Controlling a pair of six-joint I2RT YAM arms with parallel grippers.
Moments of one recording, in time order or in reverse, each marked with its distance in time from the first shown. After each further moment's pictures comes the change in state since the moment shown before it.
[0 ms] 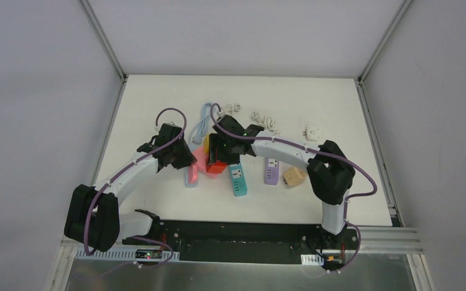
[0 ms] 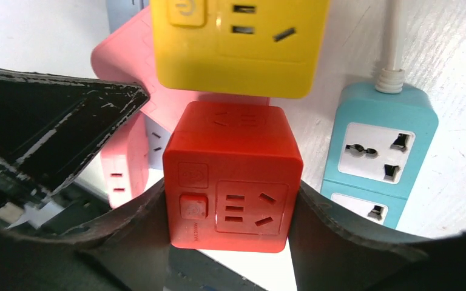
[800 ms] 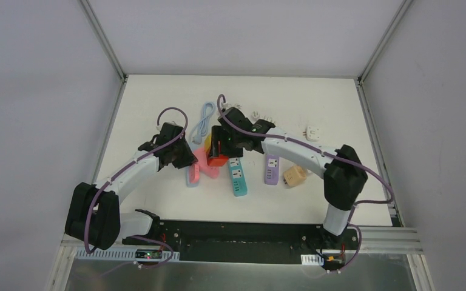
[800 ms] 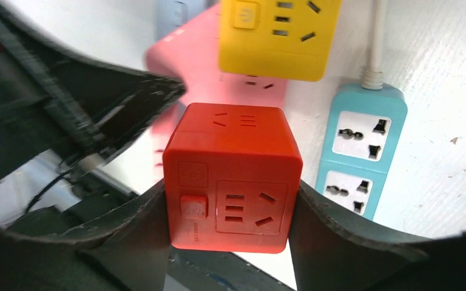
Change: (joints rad) left arm -0.006 0.016 0.015 -0.009 0.006 0.000; right arm -0.034 -0.082 -0.013 -0.015 -0.037 -0.017
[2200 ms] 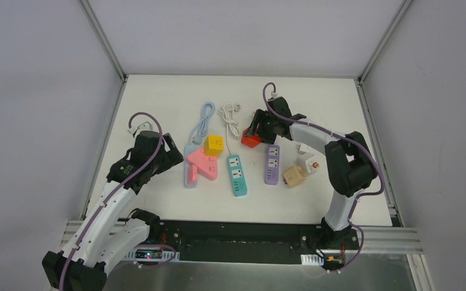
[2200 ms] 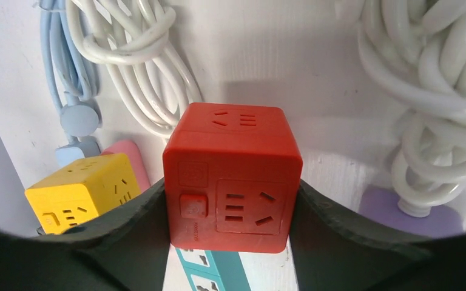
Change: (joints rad) left arm 0.001 -0.466 0.058 -0.292 -0.180 0.053; right arm -0.439 -0.016 -0.293 0.343 -0.129 0.011
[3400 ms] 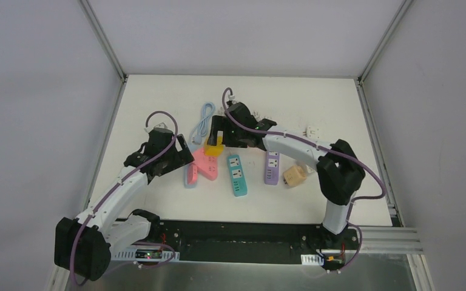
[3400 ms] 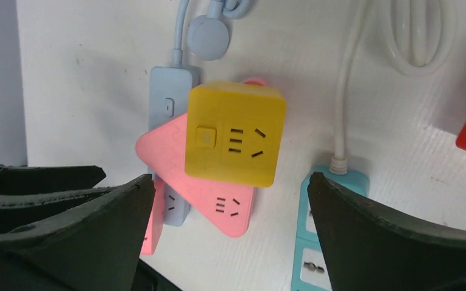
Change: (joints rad) left arm 0.000 0.171 -0.096 0.201 0.106 0.018; right arm 0.332 -0.031 0.180 -0.071 0.150 -0.035
